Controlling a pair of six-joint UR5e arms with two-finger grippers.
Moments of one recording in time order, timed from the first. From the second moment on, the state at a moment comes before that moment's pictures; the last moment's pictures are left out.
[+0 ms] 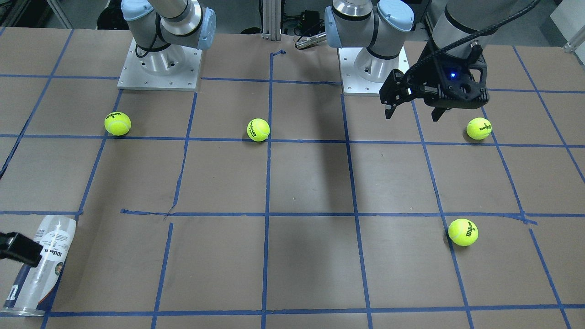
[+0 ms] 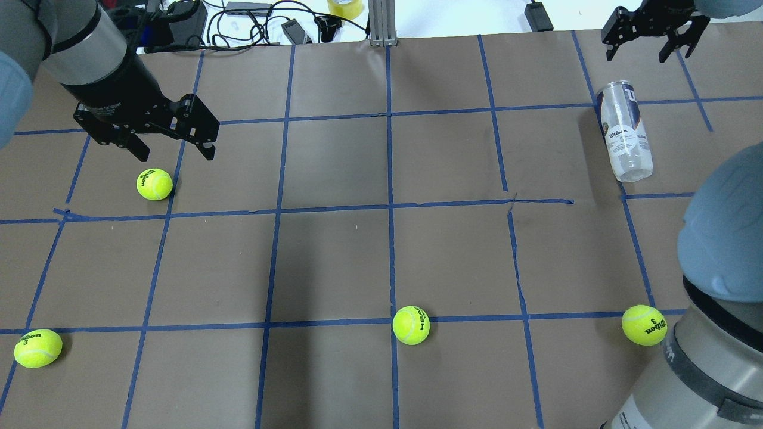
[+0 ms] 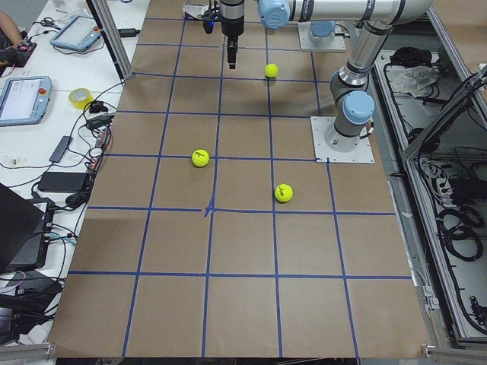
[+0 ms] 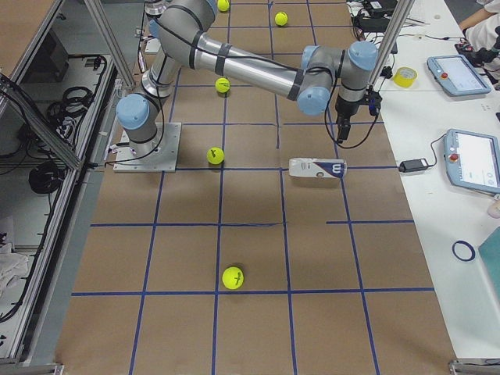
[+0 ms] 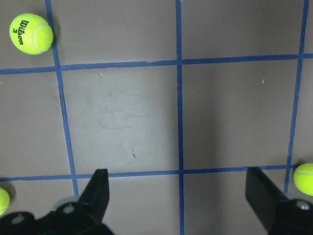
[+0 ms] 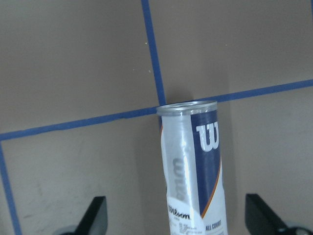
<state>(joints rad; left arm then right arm) -1.50 -1.53 -1.60 -1.58 1.56 0.10 1.26 -0.95 1.16 -1.86 -1.61 -0.16</state>
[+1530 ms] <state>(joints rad) -1.50 -1.53 -1.62 -1.58 1.56 0.10 1.21 -0.76 1.18 -2.04 -1.51 -0.26</state>
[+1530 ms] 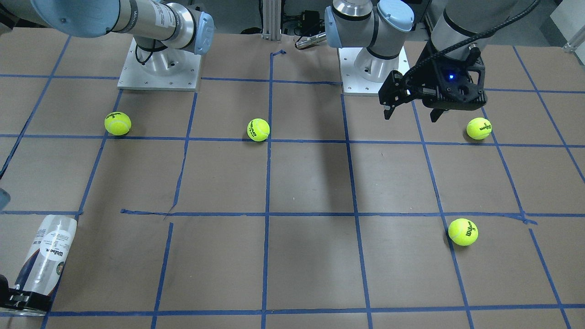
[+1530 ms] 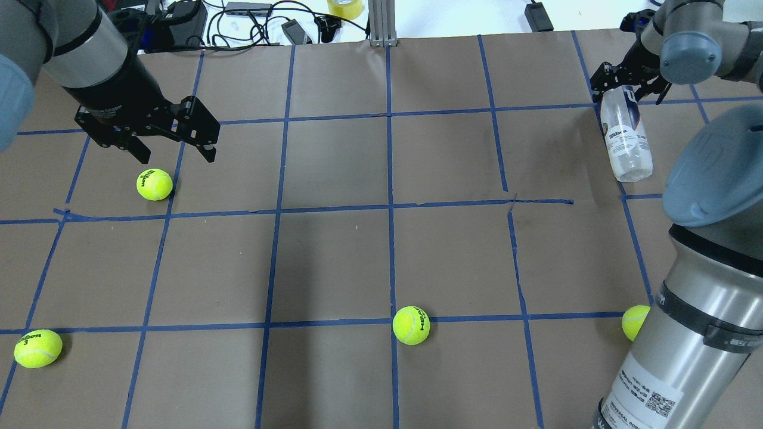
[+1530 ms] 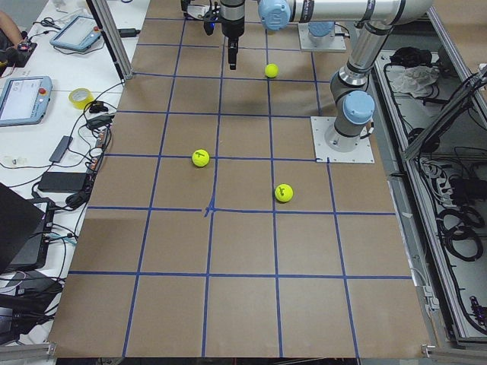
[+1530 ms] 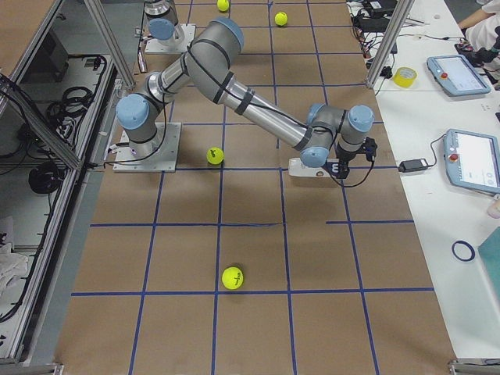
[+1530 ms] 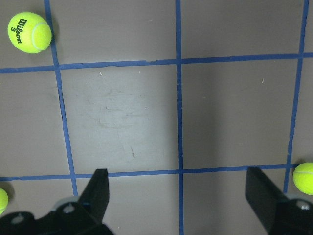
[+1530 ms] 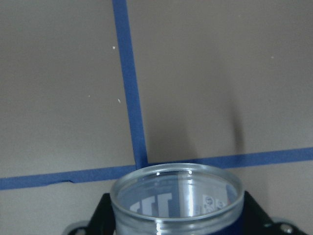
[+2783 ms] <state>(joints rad) -1.47 -1.53 -1.61 -1.55 1.56 0.10 1.67 -1.05 1.35 -1.93 -1.66 -0.41</state>
